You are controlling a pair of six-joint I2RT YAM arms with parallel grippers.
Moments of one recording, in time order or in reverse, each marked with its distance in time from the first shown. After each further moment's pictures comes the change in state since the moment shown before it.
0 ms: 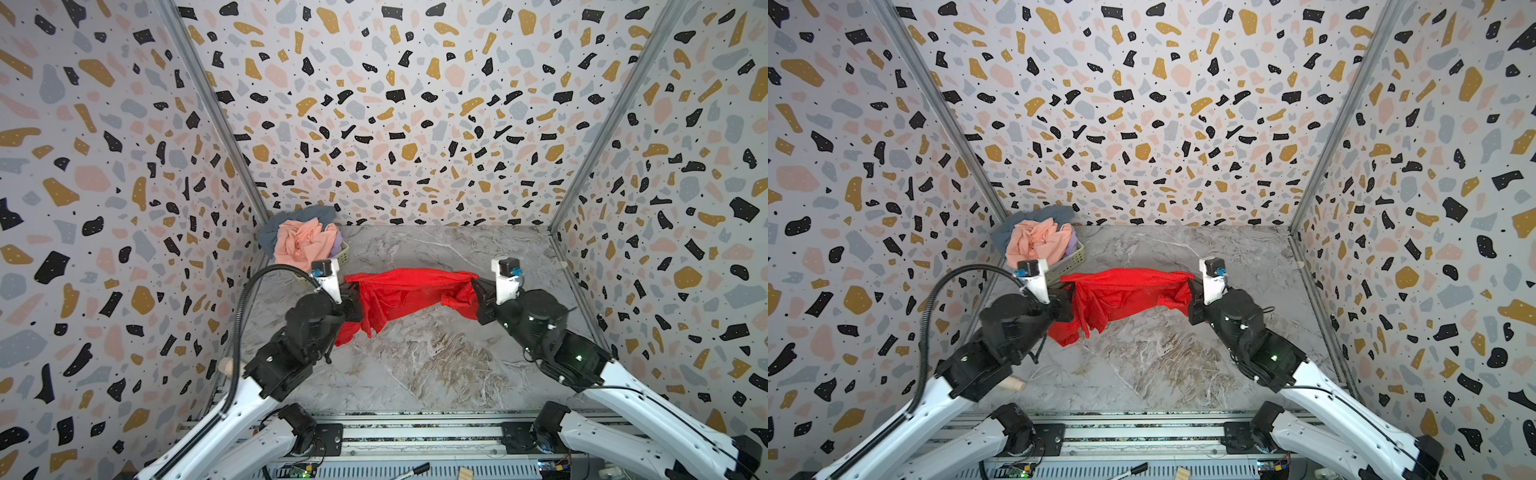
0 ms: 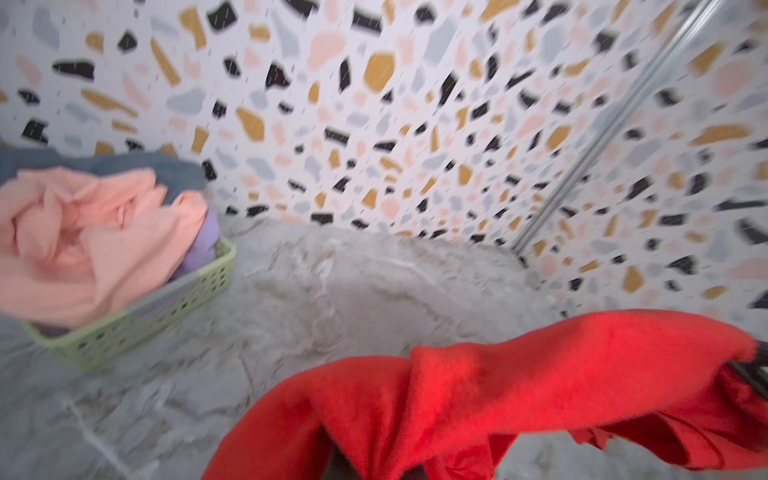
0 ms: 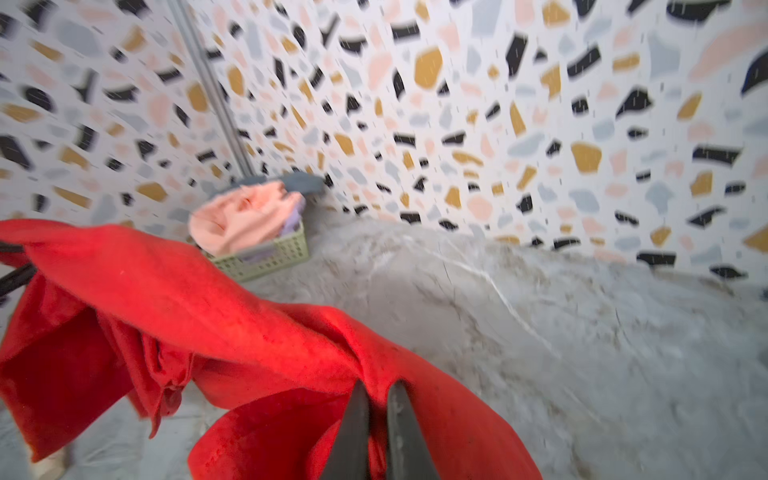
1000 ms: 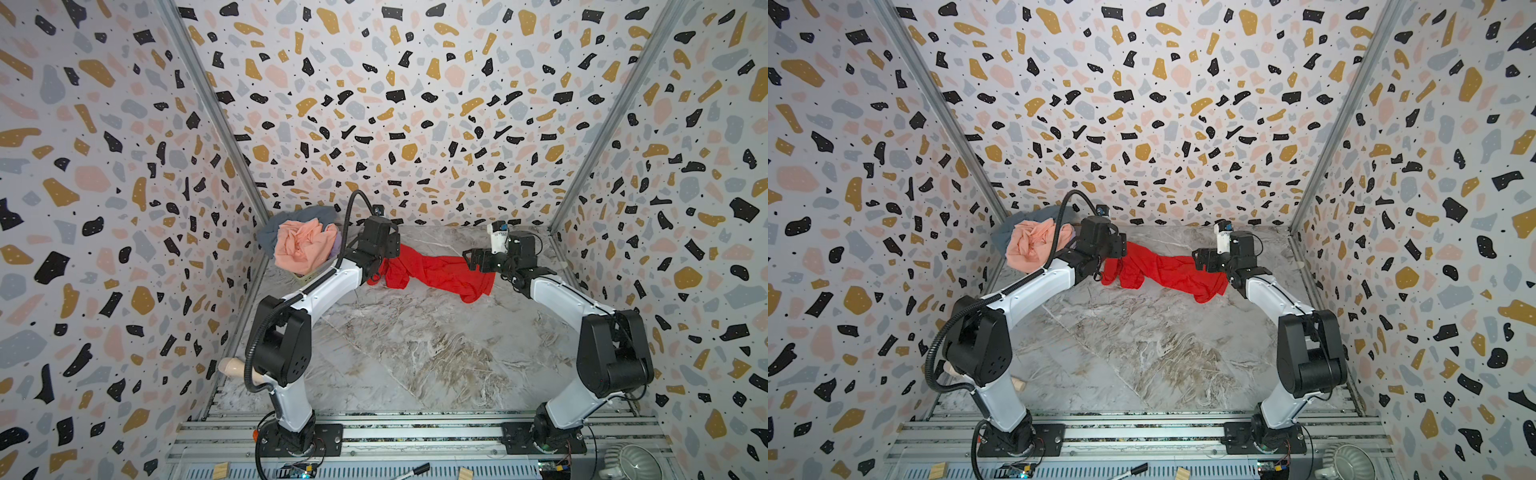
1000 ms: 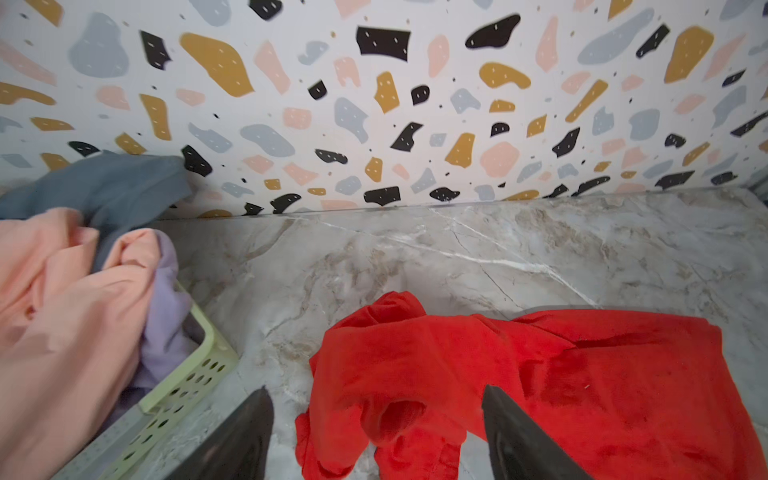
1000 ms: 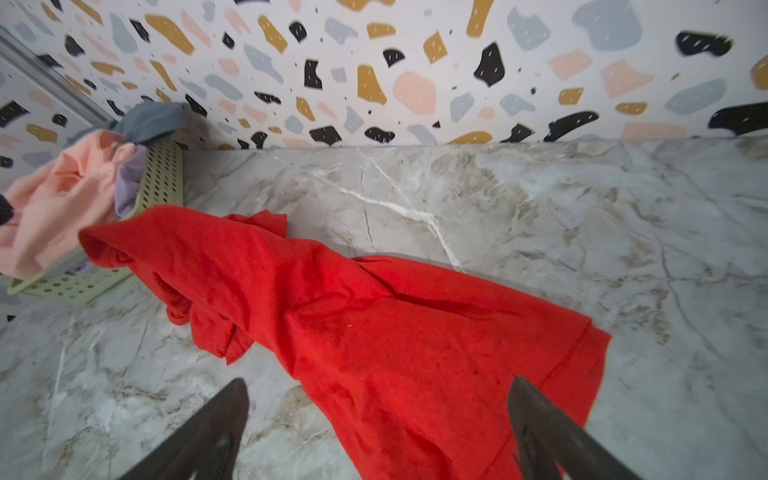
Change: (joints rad) left arm 0.190 1.052 0.544 0.126 -0.029 0.200; right arm -0.637 0.814 0.195 0.231 -0.582 0.025
